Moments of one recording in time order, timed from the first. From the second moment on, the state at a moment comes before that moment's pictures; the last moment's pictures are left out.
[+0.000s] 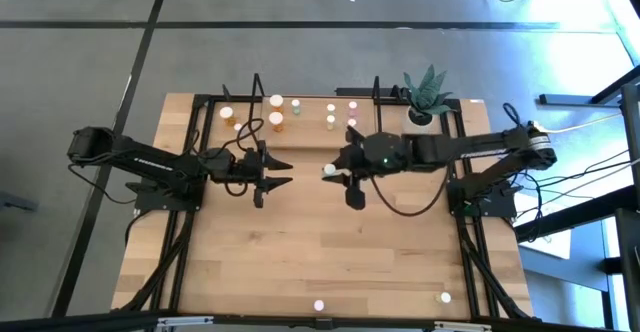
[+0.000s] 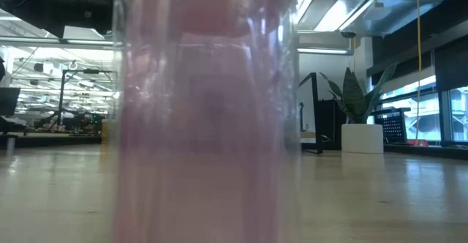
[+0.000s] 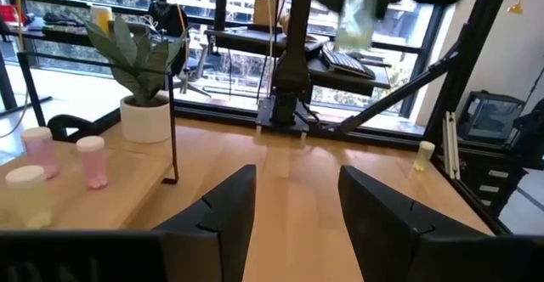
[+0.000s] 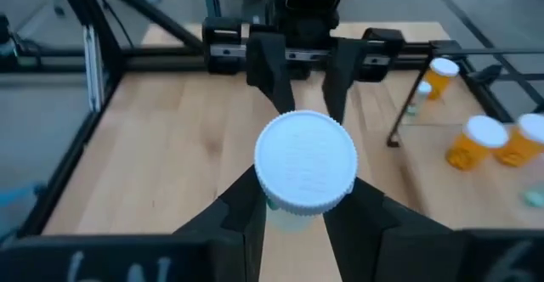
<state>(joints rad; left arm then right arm) -0.02 1.05 0.32 0.71 -0.09 -0.15 0.09 1.48 1.31 -0.30 0.05 0.07</state>
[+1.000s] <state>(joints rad) -0.01 1.05 0.32 0.64 -0.12 -0.16 0.07 1.89 1.00 0.25 0.04 0.02</state>
